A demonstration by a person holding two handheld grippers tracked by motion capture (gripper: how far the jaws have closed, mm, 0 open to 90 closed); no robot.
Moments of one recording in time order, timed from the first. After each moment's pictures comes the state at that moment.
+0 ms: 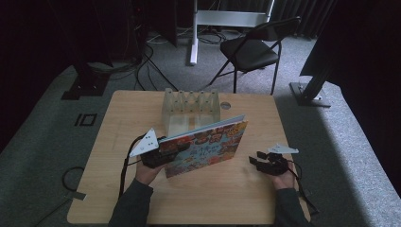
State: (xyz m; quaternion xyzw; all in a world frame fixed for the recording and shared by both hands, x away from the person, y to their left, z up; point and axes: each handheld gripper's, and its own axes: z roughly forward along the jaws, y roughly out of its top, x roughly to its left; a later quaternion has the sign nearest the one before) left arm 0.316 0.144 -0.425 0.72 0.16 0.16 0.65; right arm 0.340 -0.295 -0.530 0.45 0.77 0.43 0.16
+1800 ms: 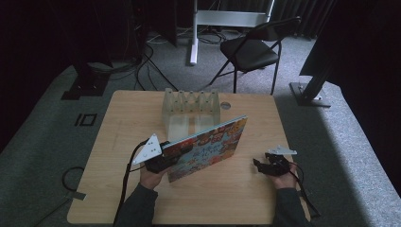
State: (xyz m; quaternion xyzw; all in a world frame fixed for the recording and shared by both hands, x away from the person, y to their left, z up) left arm 0.302 0.133 -0.430 0.71 0.15 0.19 0.66; right arm 0.343 -0.303 -0.547 0.49 0.77 0.36 0.21
